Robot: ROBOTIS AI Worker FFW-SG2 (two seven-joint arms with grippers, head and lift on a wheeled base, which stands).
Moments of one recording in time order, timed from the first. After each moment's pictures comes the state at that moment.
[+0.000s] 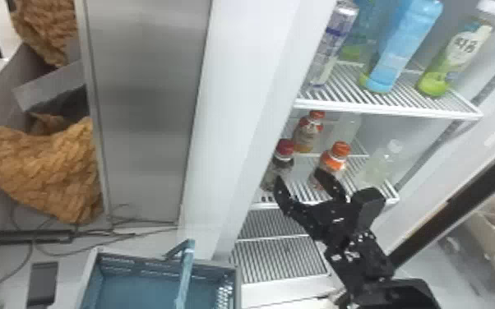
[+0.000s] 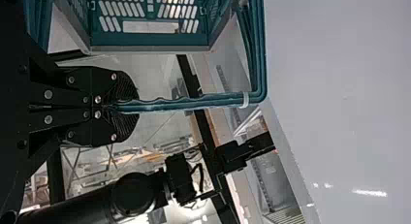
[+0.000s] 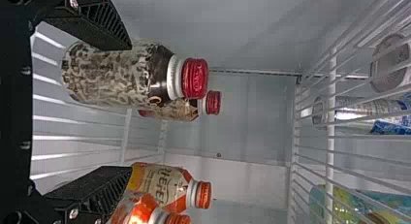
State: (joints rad) left arm 0.34 0.18 -0.06 -2.04 0.97 1.21 -0.40; right arm 0.29 -0.18 -0.19 -1.78 -0.13 -0.01 0.29
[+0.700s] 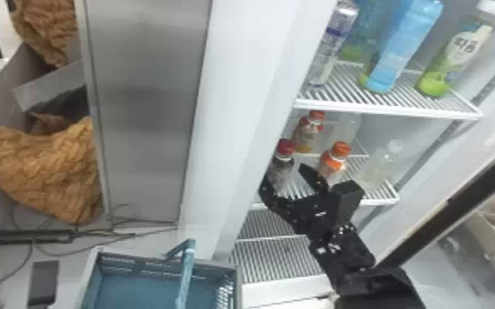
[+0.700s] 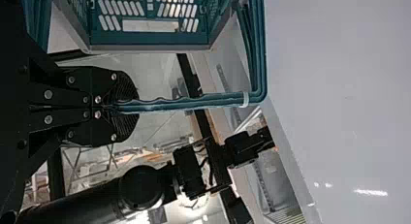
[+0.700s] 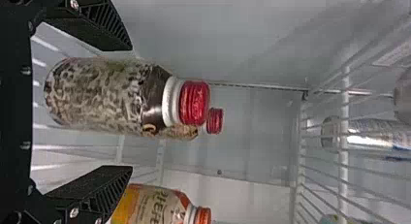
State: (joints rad) left arm 0.34 0.18 -0.07 -2.04 0.98 1.21 -0.40; right arm 0.22 -0.16 -0.14 -1.72 -0.08 -0.01 0.29
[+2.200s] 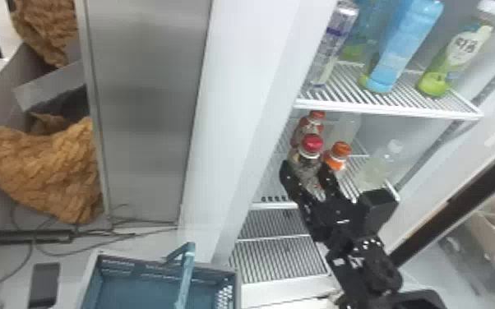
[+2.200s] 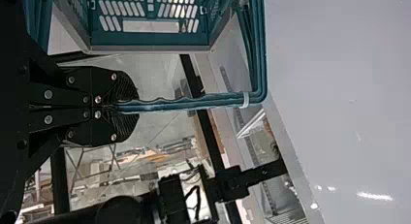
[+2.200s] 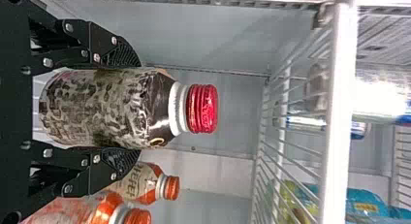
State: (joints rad) left arm 0.34 0.18 -0.07 -2.04 0.98 1.22 -0.40; right arm 0.42 -0.16 -0.16 -2.02 -0.11 0.04 0.16
